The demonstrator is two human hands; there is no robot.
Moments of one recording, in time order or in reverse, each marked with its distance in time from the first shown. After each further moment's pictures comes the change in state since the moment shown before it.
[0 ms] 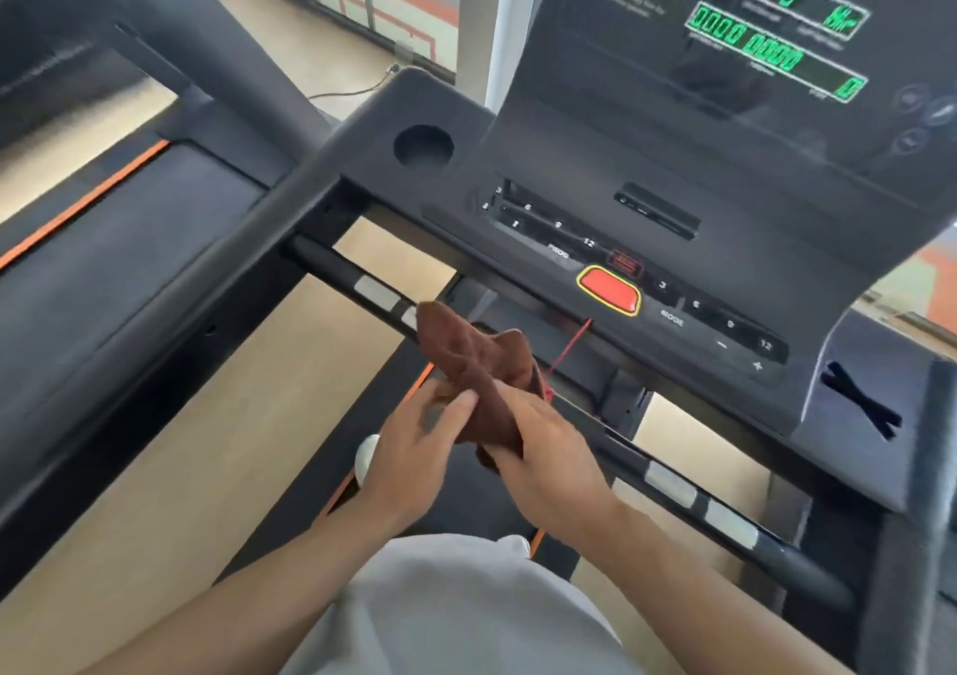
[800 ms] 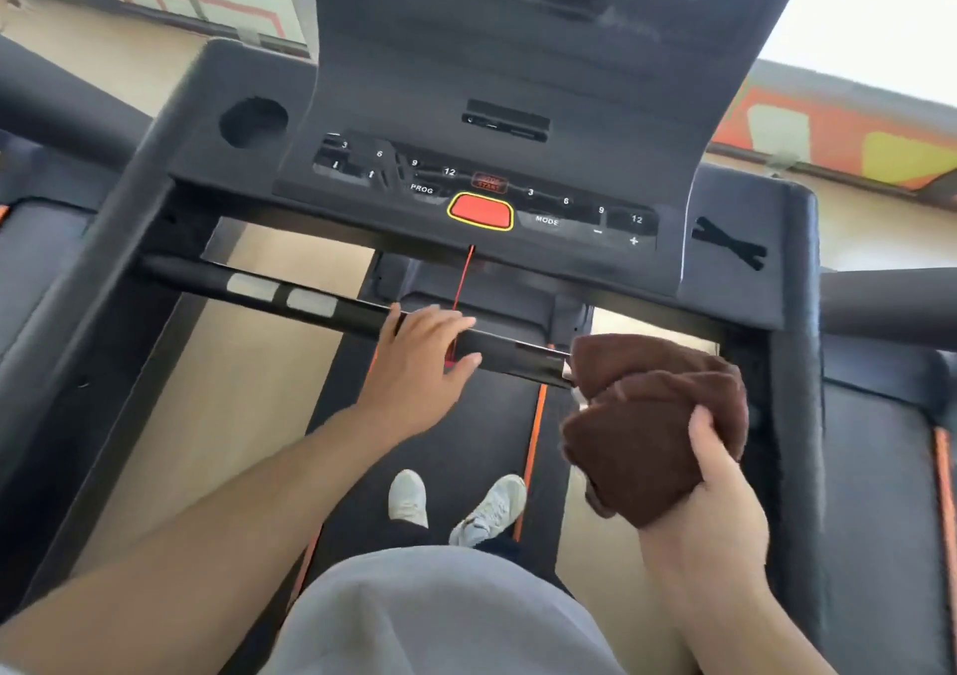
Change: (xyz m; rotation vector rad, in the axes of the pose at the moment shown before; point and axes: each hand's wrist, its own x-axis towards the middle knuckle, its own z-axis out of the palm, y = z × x) left_hand 0.048 -0.009 0.063 1.023 -0.369 0.515; right_hand -0.159 0.005 -0.044 1.388 0.972 0.636
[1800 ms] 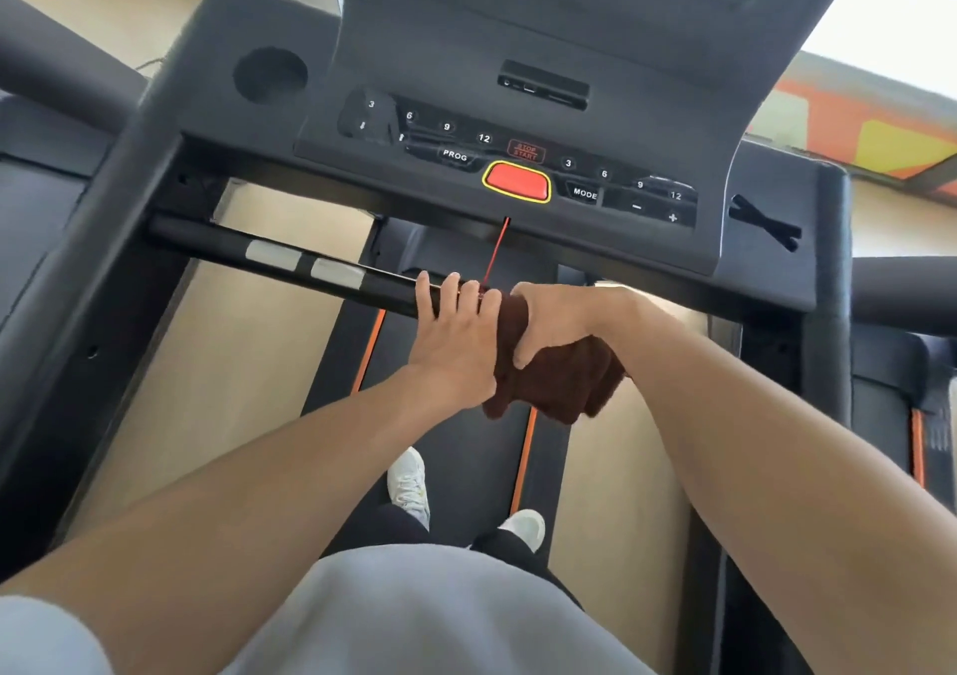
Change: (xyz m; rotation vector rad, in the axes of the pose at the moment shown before) left_hand 0.011 0.003 0.010 0.355 -0.206 -0.001; right_hand 0.171 0.037 0.131 -1.904 -0.880 0.034
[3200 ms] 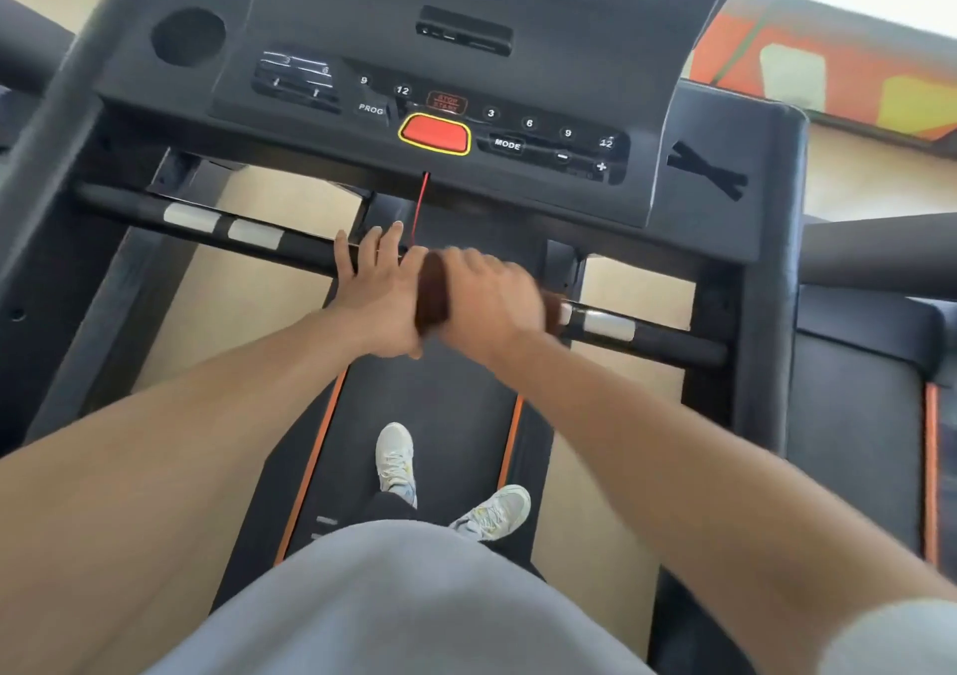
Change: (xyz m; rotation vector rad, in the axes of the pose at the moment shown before) left_hand 0.010 0.017 -0.010 0.093 -0.188 -0.194; right_hand -0.026 0.015 0.067 -0.206 0.712 -0.122
